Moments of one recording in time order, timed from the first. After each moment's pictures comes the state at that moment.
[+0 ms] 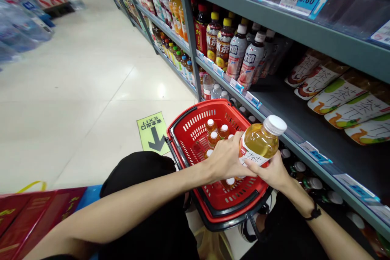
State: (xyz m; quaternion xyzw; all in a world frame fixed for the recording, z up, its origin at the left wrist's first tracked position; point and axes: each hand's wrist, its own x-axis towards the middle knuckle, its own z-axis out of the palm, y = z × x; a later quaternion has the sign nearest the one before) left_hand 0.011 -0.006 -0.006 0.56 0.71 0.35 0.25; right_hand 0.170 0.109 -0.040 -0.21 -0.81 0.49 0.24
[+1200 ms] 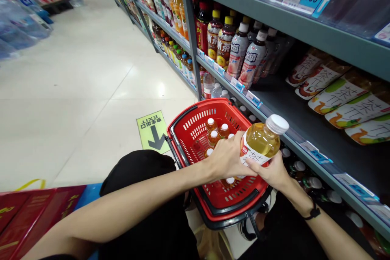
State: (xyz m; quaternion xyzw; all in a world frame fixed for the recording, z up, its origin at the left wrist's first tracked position) left_hand 0.011 -0.006 -0.007 0.57 0.72 0.32 0.23; right_hand 0.170 0.105 -0.040 -0.23 -0.80 0.50 0.26
